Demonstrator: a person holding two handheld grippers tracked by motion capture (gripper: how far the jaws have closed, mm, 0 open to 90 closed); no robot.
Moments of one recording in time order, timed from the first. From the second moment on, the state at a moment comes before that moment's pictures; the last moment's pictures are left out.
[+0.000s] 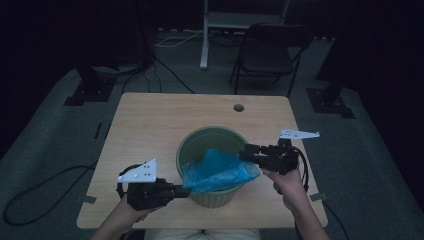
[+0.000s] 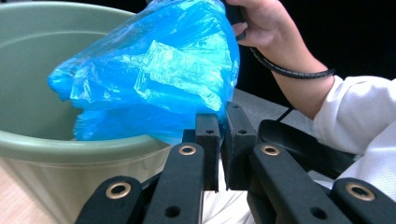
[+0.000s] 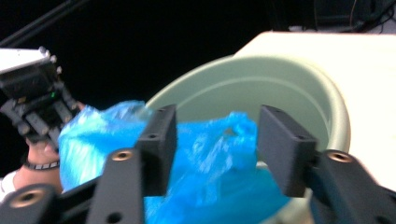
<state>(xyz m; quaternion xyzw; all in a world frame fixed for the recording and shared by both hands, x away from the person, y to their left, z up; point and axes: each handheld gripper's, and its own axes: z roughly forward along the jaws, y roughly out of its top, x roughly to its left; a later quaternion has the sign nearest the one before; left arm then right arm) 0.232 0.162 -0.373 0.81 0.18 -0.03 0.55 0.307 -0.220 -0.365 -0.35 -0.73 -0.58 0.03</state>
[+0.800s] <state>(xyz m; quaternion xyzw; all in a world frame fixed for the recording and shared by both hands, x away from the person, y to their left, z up) 0.229 0.161 -0.409 0.84 0.19 -0.01 0.50 0.226 -0.231 -0.456 -0.32 -0.74 -0.57 0.14</state>
